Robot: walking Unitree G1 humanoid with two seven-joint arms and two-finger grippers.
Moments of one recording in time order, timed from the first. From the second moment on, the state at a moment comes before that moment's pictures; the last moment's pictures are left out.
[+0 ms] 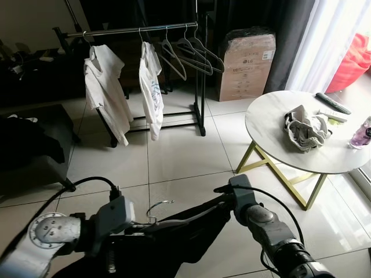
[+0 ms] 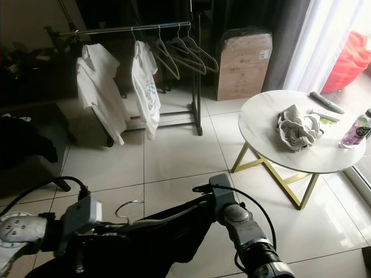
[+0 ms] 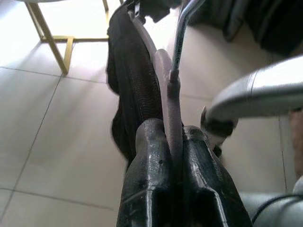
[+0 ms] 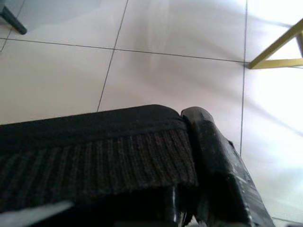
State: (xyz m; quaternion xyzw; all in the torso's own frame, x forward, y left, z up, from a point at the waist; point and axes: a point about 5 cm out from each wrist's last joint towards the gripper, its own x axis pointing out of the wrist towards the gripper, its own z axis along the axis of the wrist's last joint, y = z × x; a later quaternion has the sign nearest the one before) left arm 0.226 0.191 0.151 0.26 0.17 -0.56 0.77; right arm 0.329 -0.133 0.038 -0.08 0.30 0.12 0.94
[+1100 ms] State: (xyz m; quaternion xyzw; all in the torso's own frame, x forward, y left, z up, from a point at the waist) left arm 0.208 0.207 0.162 0.16 0.18 -0.56 0.79; right arm 0.325 -0.128 0.026 -0.01 0.31 0.17 0.93
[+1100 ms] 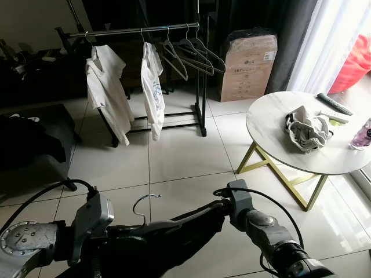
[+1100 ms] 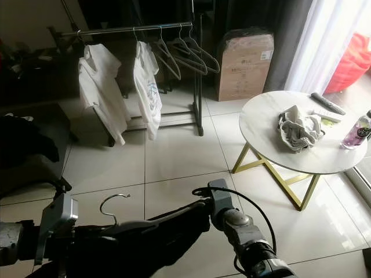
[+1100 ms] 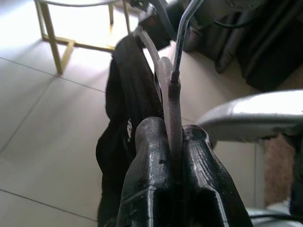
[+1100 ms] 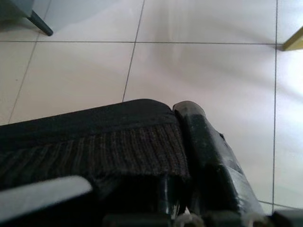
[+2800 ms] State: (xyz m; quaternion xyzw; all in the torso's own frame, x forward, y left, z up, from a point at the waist) left arm 0.246 0.192 0.146 0.20 0.16 -0.40 0.88; right arm 0.335 -0.139 0.036 0.39 0.29 0.03 0.87
